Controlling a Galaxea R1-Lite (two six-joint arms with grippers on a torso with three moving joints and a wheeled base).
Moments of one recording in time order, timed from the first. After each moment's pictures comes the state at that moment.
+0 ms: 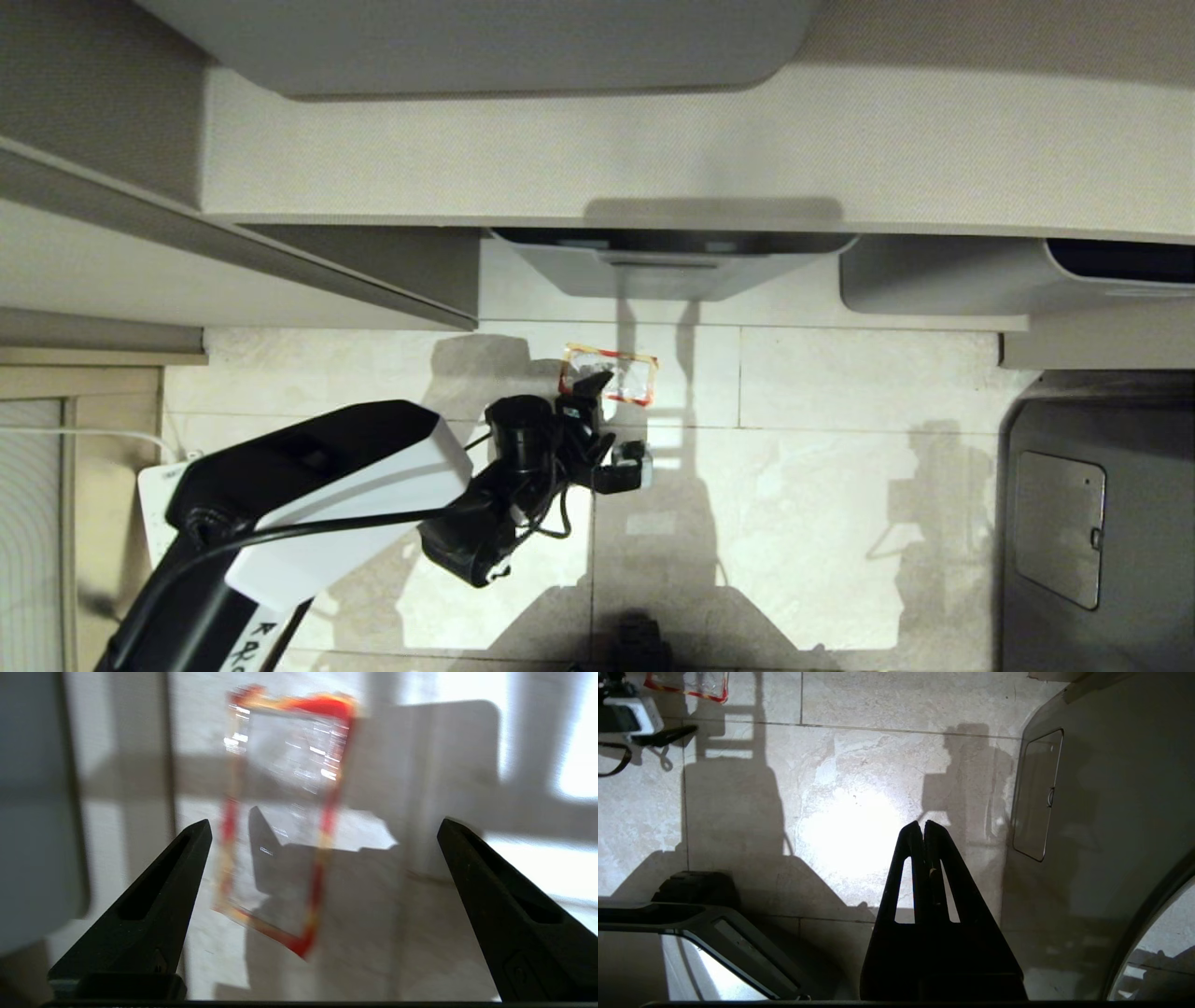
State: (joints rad) left arm -0.56 2.52 -1.23 -1.27 0.00 1.54; right arm 0.00 0.00 0.00 0.00 0.00 -0.01
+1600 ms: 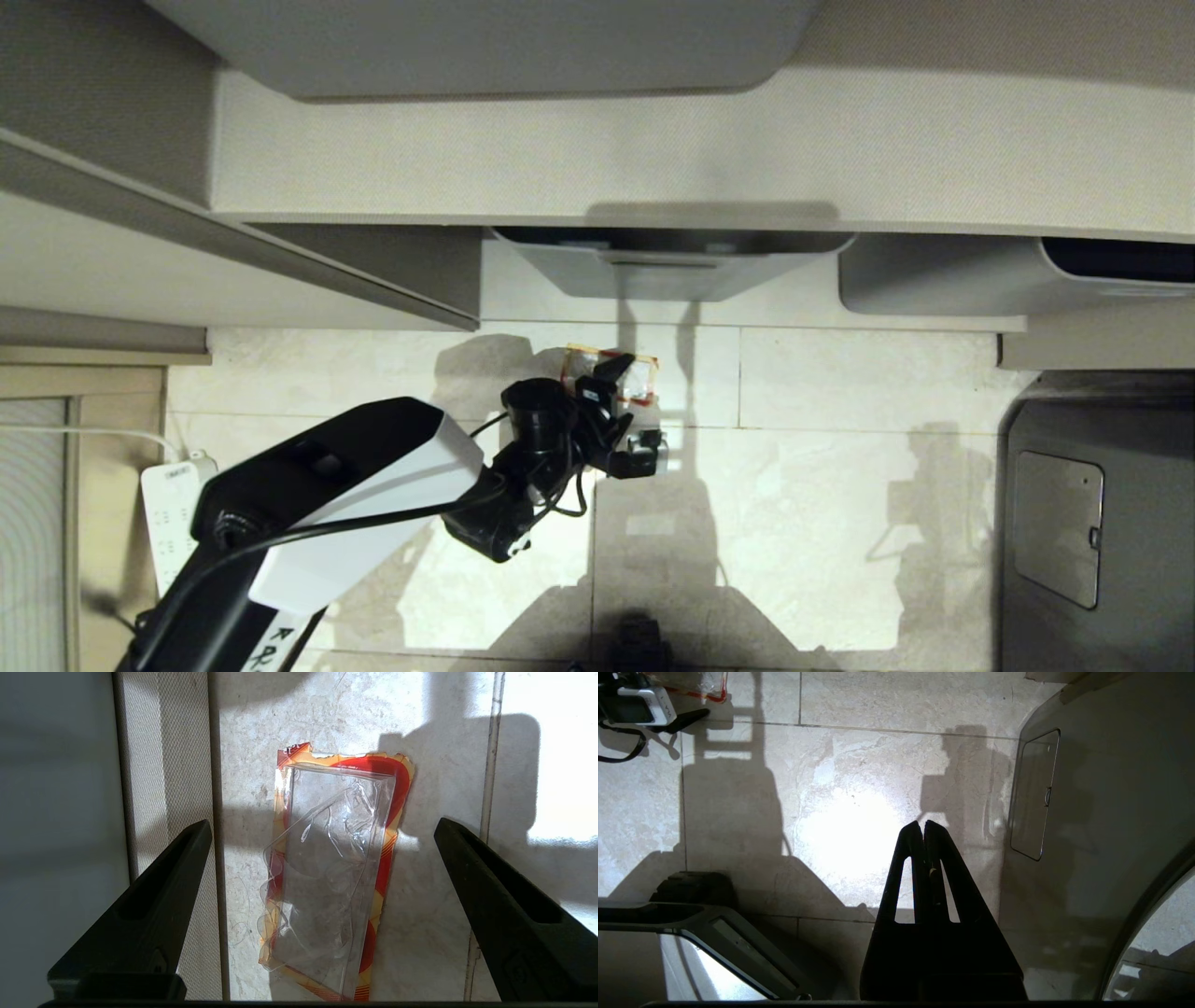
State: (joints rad) left arm -0.53 2.60 -1.40 -1.18 -0.03 1.61; right arm 0.00 0.00 0.00 0.00 0.00 -0.01
